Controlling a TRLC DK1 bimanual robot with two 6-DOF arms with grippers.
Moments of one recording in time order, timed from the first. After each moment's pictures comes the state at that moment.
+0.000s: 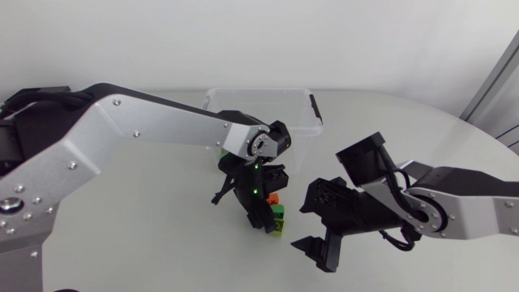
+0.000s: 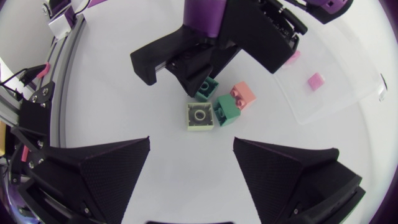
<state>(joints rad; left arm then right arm) -0.75 2.19 1.53 -0.90 0.12 0.36 0.56 1.39 0.61 -0.25 -0.31 -0.58</state>
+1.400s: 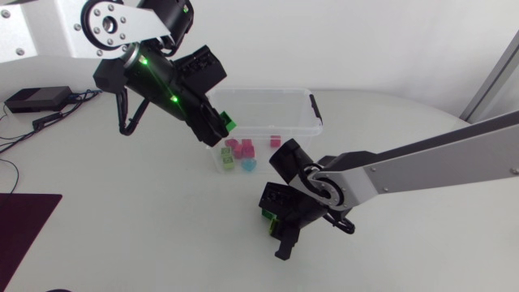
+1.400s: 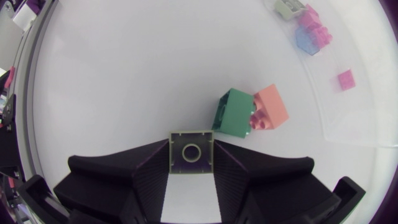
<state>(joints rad) -0.48 1.66 1.49 -0.82 0.18 0.53 0.70 1.81 0.89 -0.31 -0.12 -0.49</state>
